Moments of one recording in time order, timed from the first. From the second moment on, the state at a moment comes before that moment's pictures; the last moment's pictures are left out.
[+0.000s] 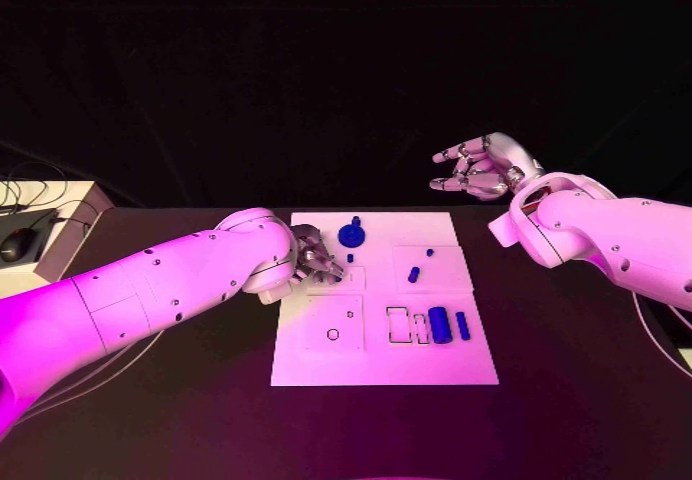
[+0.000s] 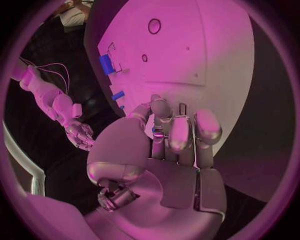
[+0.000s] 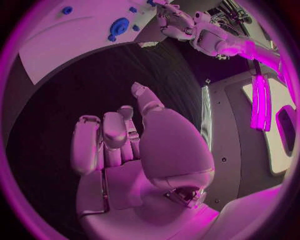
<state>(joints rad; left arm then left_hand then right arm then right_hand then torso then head) 1.24 -0.51 0.02 1.26 -1.05 0.07 -0.58 1.13 0.04 0.08 0.02 0.55 1.31 -0.06 0.23 0.89 1.46 -0.10 0.70 0.77 1.43 -0.13 1.28 1.09 0.04 1.30 -0.14 1.24 1.19 1.35 -0.87 -0.07 1.36 -0.82 -0.52 0.15 1.36 -0.09 0.03 -0.07 0.42 0.95 0.16 0.07 0.07 1.07 0.05 0.95 0.98 1.43 -0.03 1.13 1.01 0.07 1.47 -0.05 1.29 1.31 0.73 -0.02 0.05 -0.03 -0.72</state>
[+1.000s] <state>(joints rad) 1.24 -0.54 0.06 1.28 -1.01 0.02 -0.56 1.15 -0.05 -0.17 0.21 0.35 1.28 -0.05 0.24 0.89 1.43 -0.11 0.71 0.77 1.43 -0.13 1.27 1.06 0.05 1.31 -0.14 1.20 1.18 1.35 -0.87 -0.07 1.36 -0.82 -0.52 0.15 1.35 -0.08 0.03 -0.07 0.42 0.95 0.17 0.07 0.07 1.07 0.05 0.96 0.99 1.43 -0.03 1.12 1.01 0.07 1.47 -0.05 1.30 1.31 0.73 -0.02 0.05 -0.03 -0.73</state>
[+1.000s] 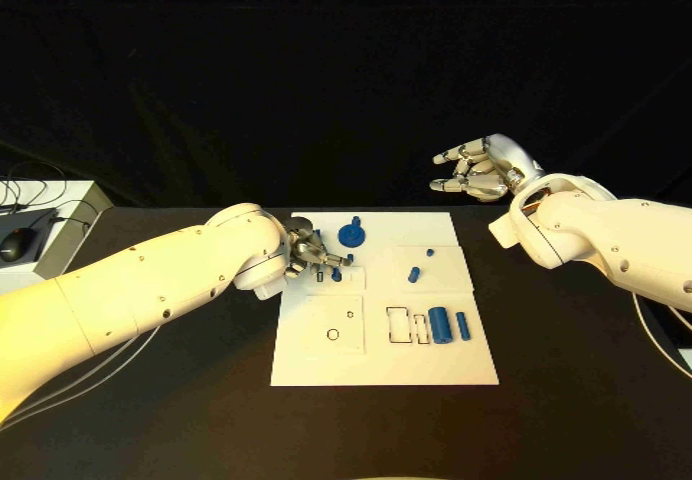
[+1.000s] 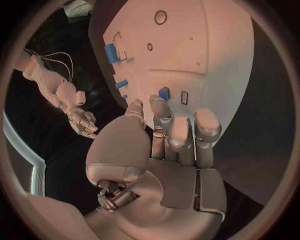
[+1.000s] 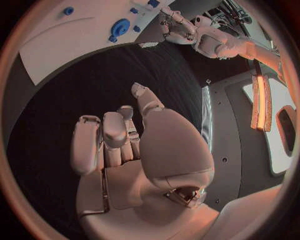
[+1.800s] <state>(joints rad) 1.23 -0.56 0.08 1.26 -0.89 0.01 -0.56 1.19 -0.07 0.02 0.21 0.35 1.22 0.02 0.07 0.55 1.32 -0.05 0.72 0.74 1.39 -0.10 1.16 0.93 0.08 1.26 -0.11 1.08 1.11 1.34 -0.87 -0.07 1.36 -0.82 -0.52 0.15 1.35 -0.08 0.03 -0.07 0.42 0.95 0.16 0.07 0.07 1.07 0.05 0.96 0.99 1.43 -0.03 1.12 1.01 0.07 1.47 -0.05 1.30 1.31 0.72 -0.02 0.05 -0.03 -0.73</state>
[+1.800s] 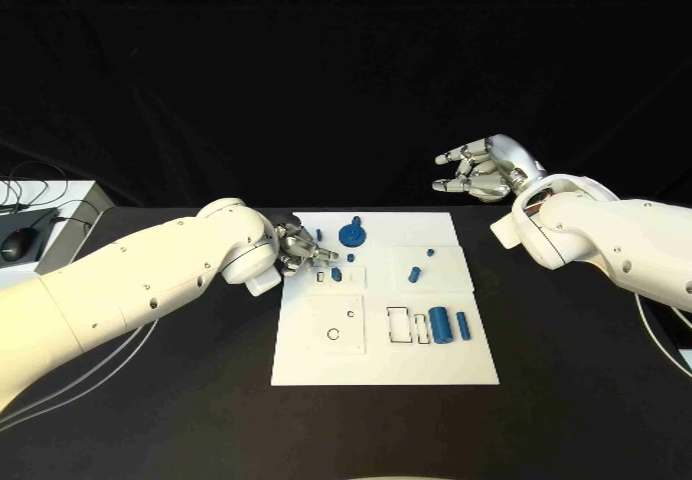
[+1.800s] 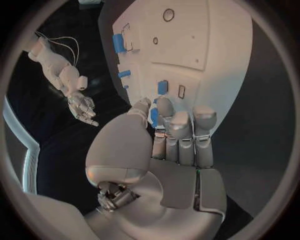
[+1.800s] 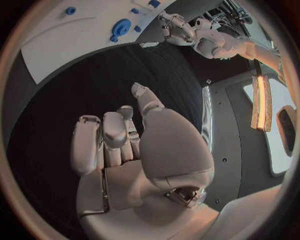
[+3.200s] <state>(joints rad) 1.22 -0.56 0.07 1.24 -0.88 0.01 -0.54 1.14 -0.03 -0.18 0.29 0.35 1.20 0.05 0.07 0.46 1.28 -0.04 0.69 0.77 1.35 -0.08 1.13 0.84 0.10 1.23 -0.09 1.01 1.09 1.34 -0.87 -0.07 1.36 -0.81 -0.52 0.15 1.35 -0.08 0.03 -0.07 0.42 0.95 0.16 0.07 0.07 1.08 0.05 0.96 0.99 1.43 -0.03 1.12 1.01 0.07 1.47 -0.05 1.30 1.31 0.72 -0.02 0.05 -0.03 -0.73</state>
